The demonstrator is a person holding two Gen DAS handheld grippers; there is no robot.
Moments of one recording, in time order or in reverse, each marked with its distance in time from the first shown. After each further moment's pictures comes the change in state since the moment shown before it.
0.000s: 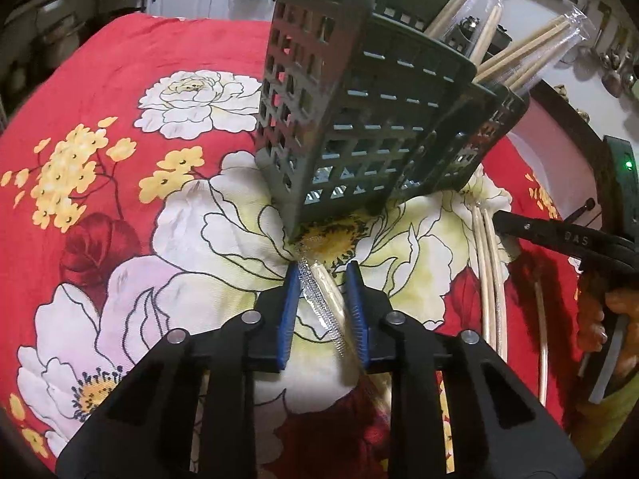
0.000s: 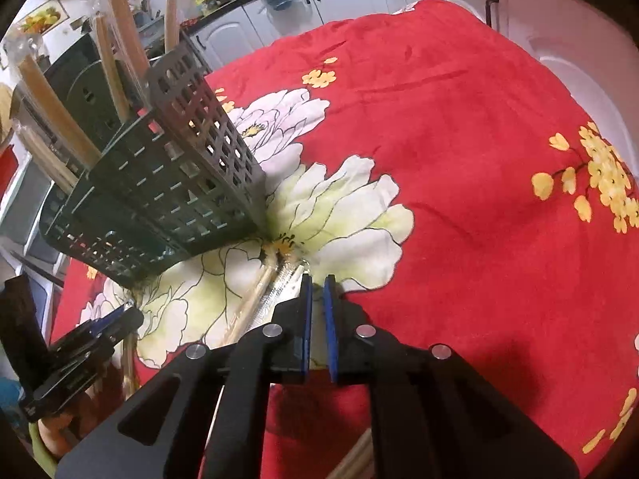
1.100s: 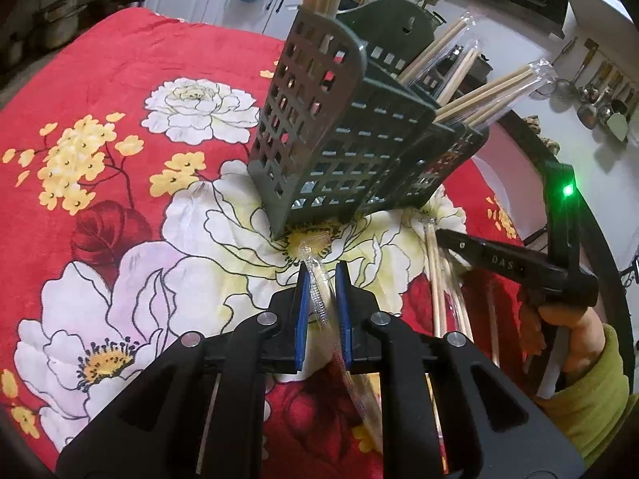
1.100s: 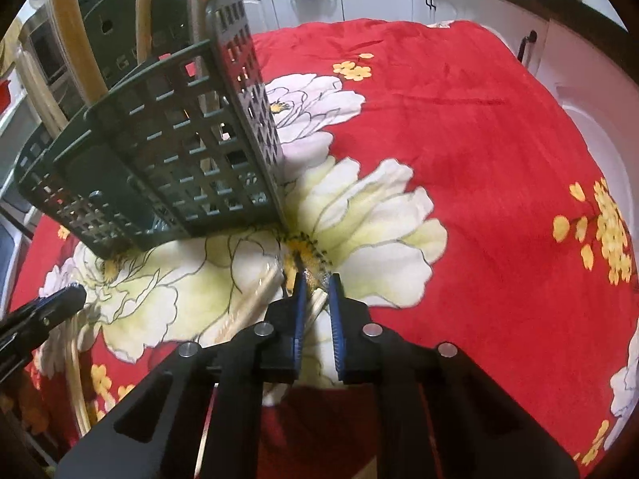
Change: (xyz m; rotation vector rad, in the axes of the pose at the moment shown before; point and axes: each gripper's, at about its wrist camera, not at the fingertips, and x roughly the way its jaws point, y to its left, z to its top) left arm -0.041 0.009 -0.009 -0.071 -0.051 -0.131; right arm 0.010 0.020 -0.003 -0.165 0.018 -0.077
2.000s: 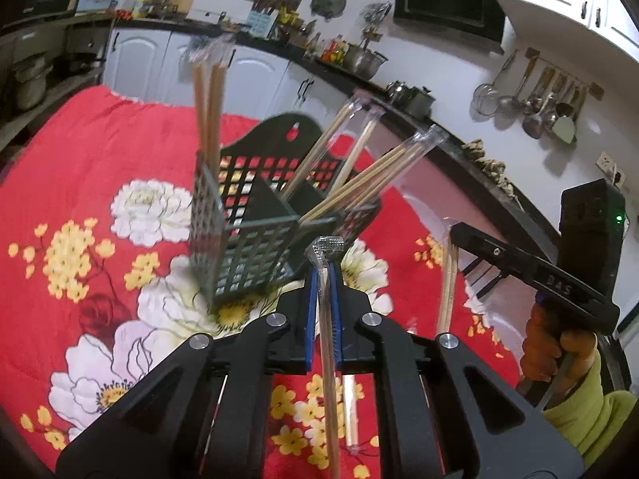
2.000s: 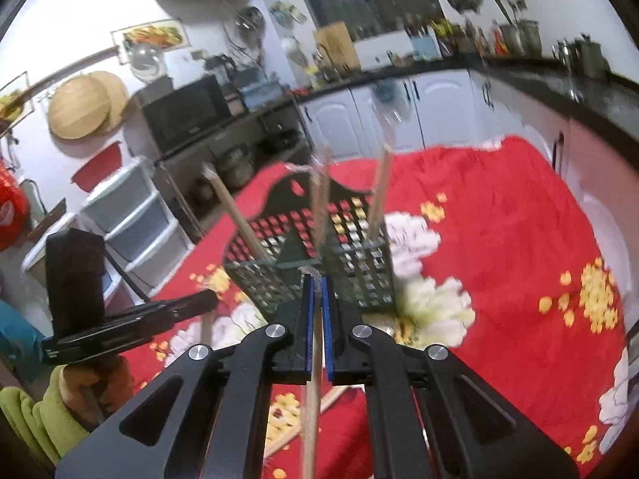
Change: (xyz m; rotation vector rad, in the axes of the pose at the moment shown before) left arm -0.062 -0.058 0.034 0.117 -0.166 -0.121; right arm -0.166 0.032 -0.004 -0.087 -0.410 0.330
